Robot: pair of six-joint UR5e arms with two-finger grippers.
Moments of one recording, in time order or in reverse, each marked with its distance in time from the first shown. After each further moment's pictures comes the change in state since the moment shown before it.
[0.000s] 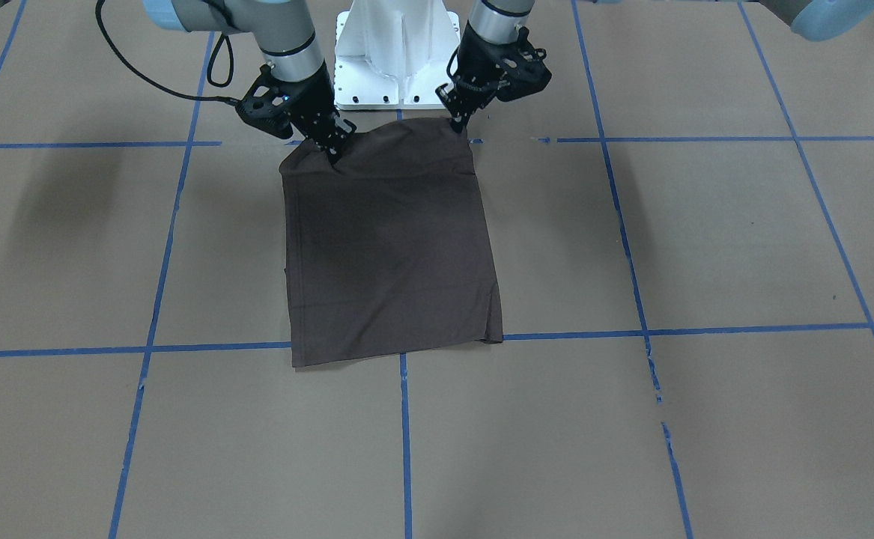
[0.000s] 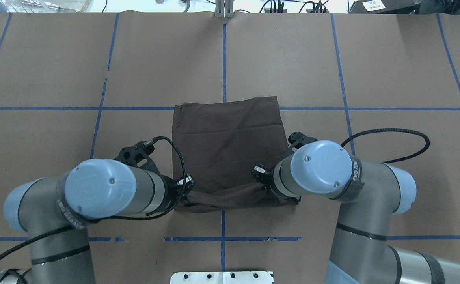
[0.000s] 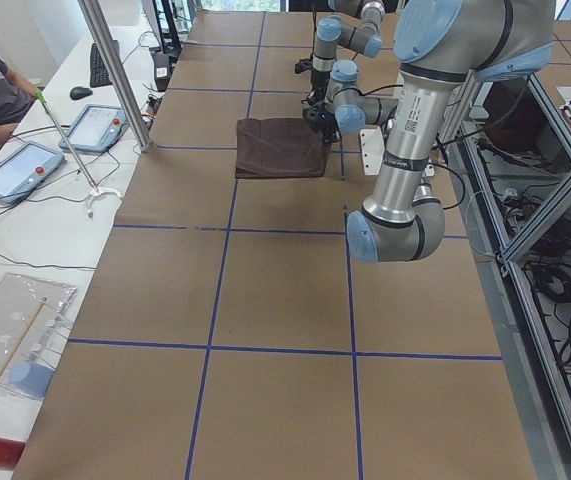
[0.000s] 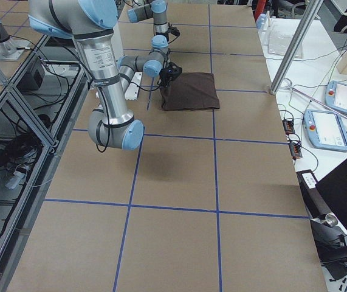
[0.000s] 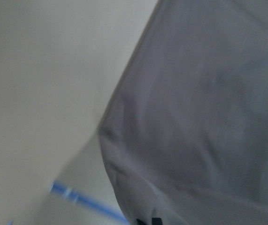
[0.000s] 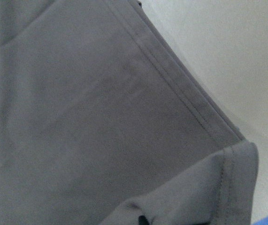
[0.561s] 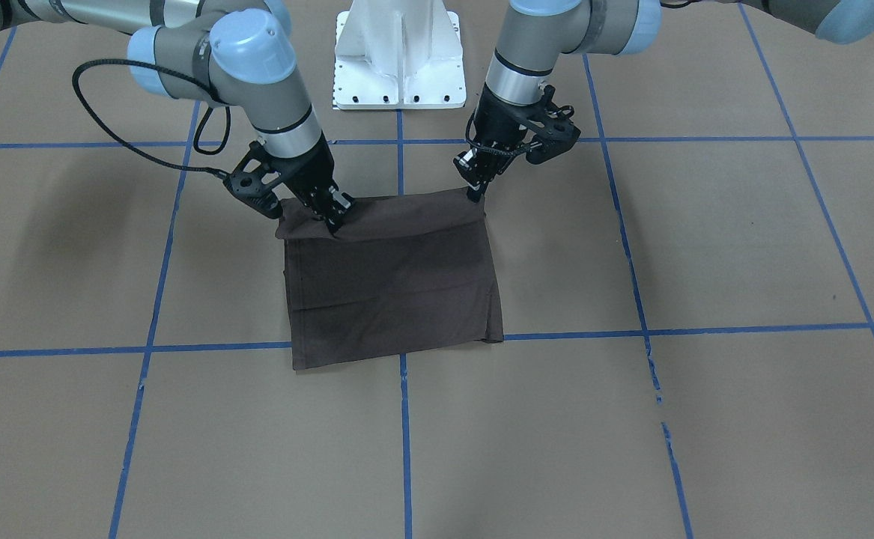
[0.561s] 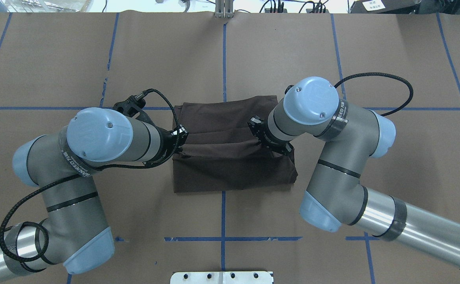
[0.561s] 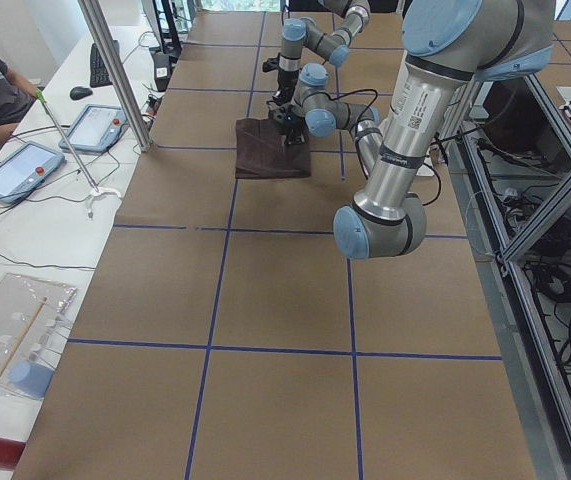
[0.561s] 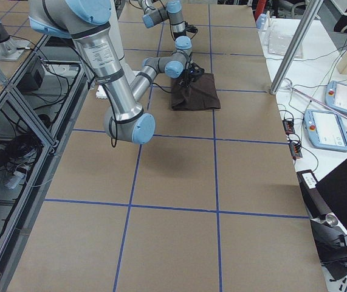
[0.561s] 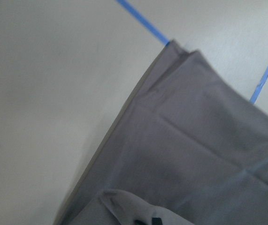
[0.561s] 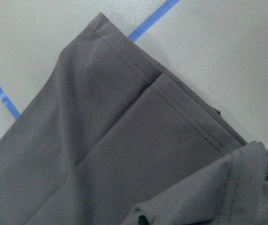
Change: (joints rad) left arm -0.143 -0.040 0.124 -0.106 -0.002 0.016; right arm 0.175 0.139 -0.246 0.119 0.108 -0.032
